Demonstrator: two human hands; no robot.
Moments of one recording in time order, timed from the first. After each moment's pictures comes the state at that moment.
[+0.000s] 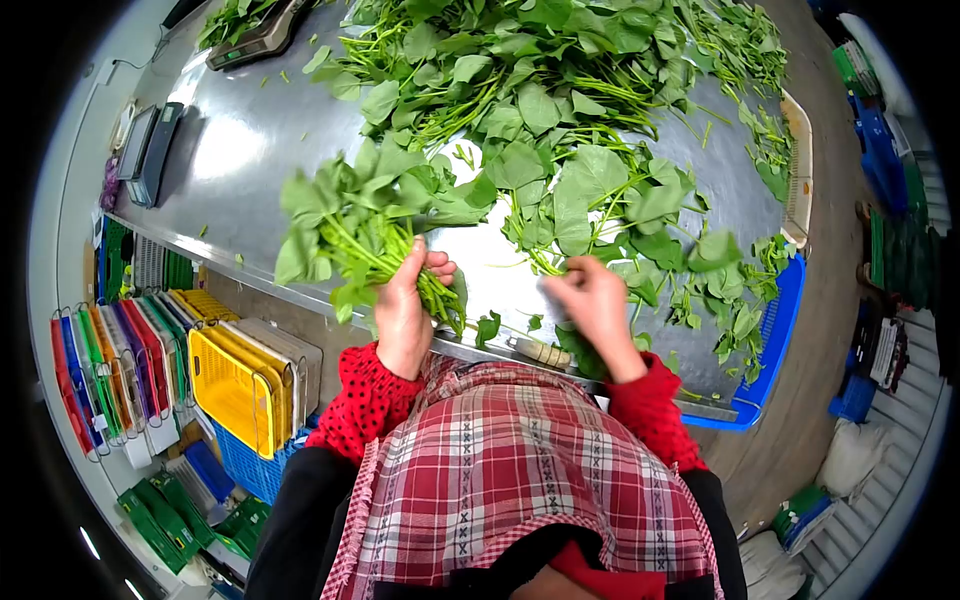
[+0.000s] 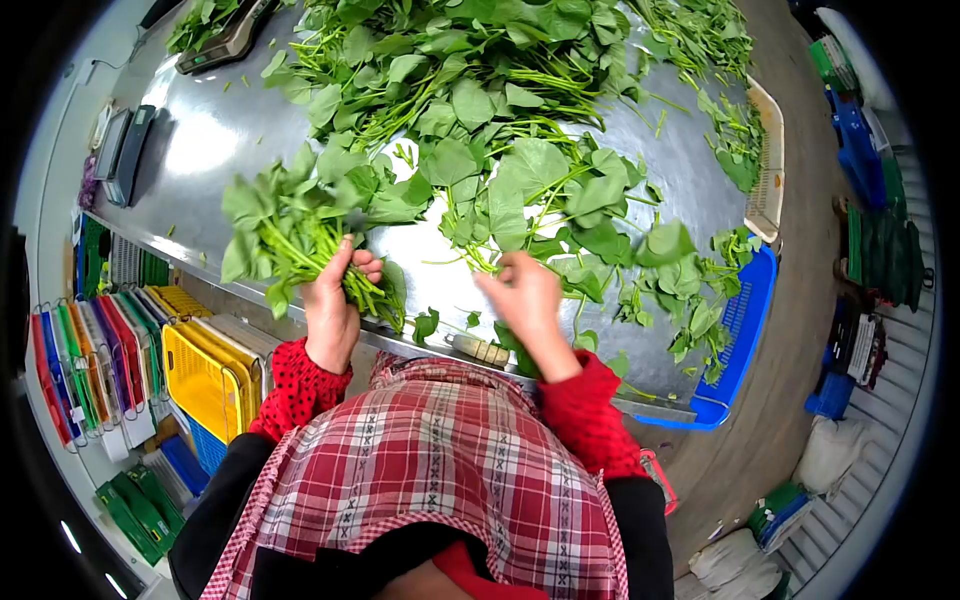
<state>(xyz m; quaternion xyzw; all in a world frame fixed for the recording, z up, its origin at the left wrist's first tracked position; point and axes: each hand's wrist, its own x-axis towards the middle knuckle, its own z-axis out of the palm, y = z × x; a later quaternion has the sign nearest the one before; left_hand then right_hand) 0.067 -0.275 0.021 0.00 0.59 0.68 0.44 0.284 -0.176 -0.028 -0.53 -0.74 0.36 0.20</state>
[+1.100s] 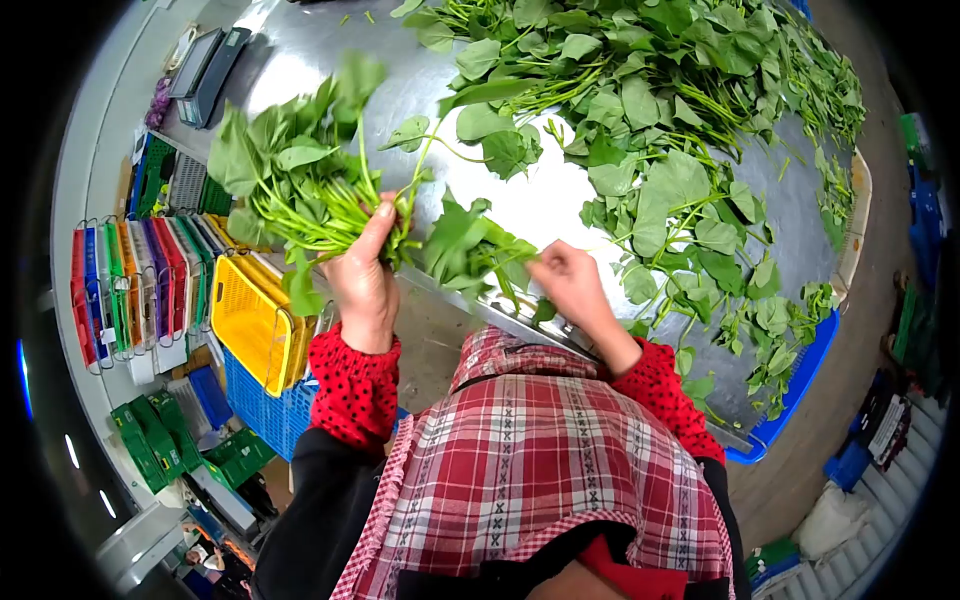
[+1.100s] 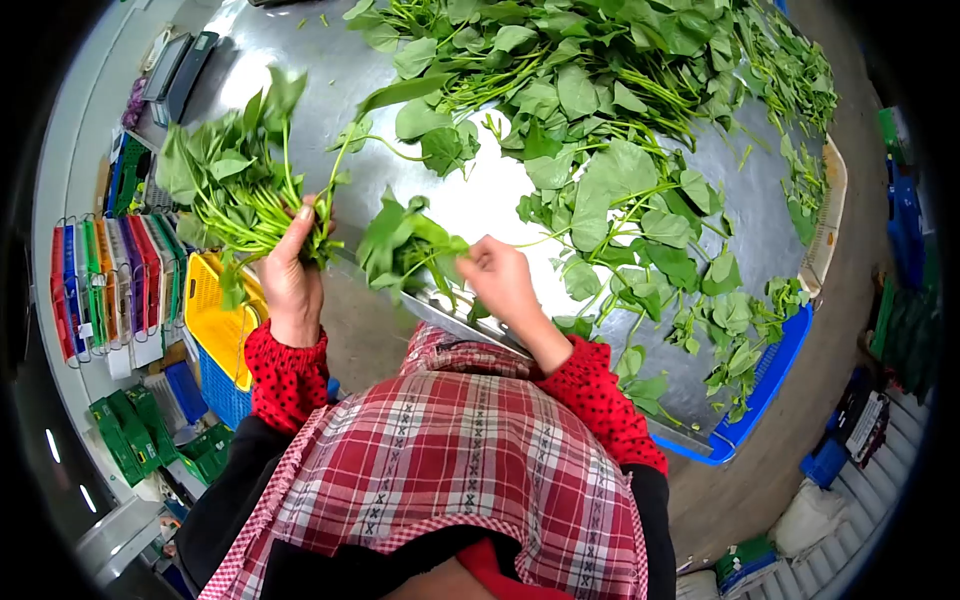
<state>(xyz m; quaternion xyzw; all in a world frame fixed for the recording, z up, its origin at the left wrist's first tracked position) -0.010 -0.327 0.065 0.12 0.63 0.73 0.22 0.191 -0.213 -0.054 -0.37 -0.65 0.64 0.15</state>
